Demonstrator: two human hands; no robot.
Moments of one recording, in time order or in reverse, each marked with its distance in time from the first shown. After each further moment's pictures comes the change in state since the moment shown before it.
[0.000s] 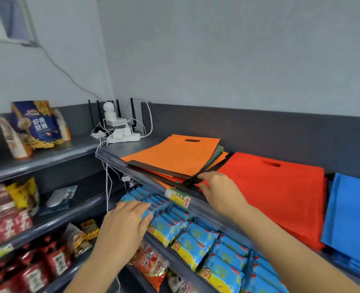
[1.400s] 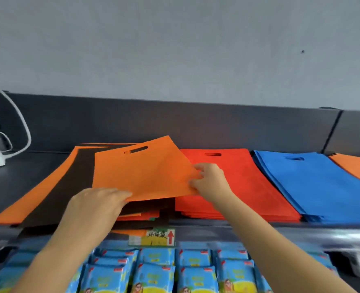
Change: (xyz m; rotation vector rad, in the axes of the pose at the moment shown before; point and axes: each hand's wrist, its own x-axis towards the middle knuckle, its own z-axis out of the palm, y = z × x) left_hand 0.215 -0.053 0.076 -0.224 0.105 0.711; right_hand 0.078 0.004 0.021 0.276 0.393 0.907
